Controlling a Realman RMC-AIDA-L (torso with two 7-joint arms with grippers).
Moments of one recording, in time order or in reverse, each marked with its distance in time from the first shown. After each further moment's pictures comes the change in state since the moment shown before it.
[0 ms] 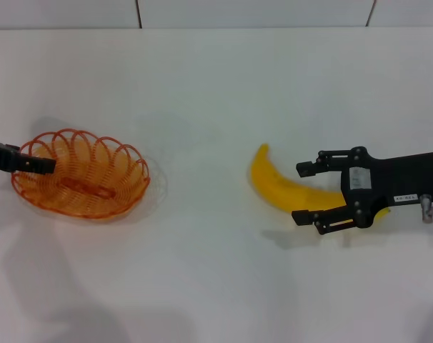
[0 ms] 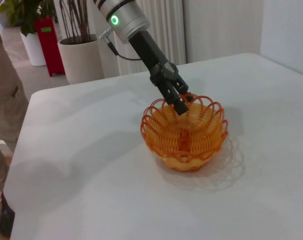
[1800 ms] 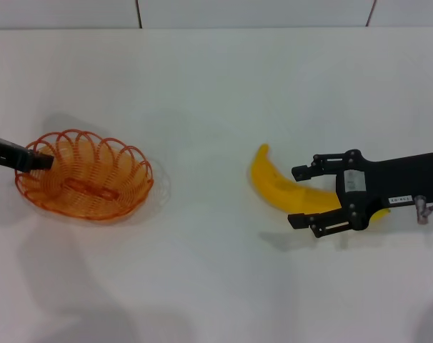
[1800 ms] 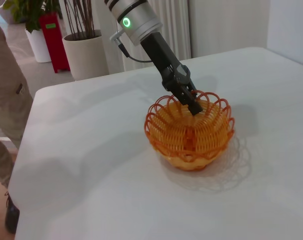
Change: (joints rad) left arm -0.040 -0.024 0.025 -0.042 0.053 -0.069 -0.017; right arm 0.018 0.003 0.000 0.017 -0.020 0.002 0.011
